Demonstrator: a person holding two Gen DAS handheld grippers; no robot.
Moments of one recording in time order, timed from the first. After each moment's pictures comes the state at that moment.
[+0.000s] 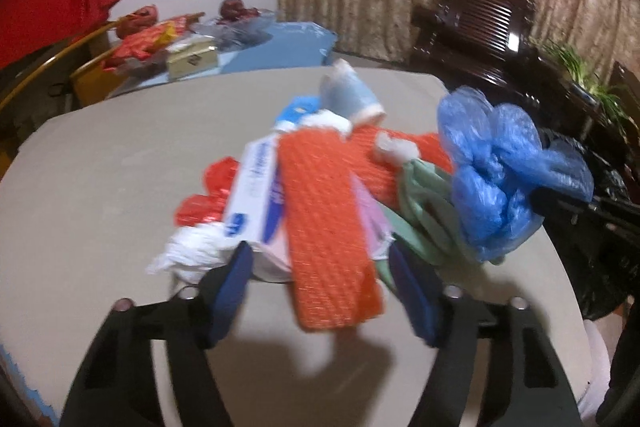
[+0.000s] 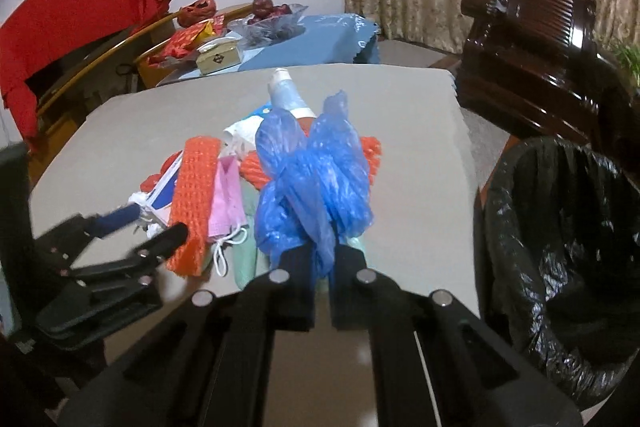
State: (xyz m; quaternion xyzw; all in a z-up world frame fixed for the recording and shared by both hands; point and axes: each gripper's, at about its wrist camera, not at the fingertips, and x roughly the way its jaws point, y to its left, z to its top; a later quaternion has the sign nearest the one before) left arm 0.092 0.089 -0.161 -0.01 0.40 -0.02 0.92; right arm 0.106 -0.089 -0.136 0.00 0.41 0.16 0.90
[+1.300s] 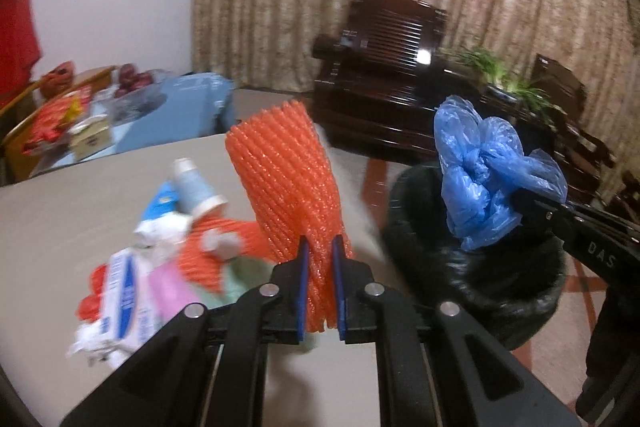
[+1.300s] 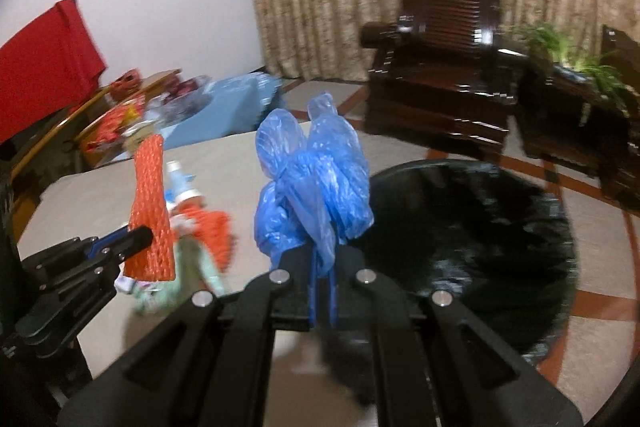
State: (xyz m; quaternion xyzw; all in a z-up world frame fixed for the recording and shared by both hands) left arm 0.107 -0.034 -0.081 0.01 0.34 -0.18 0.92; right arm 0.081 -0.222 -0.065 0.05 0.34 0.01 0.94
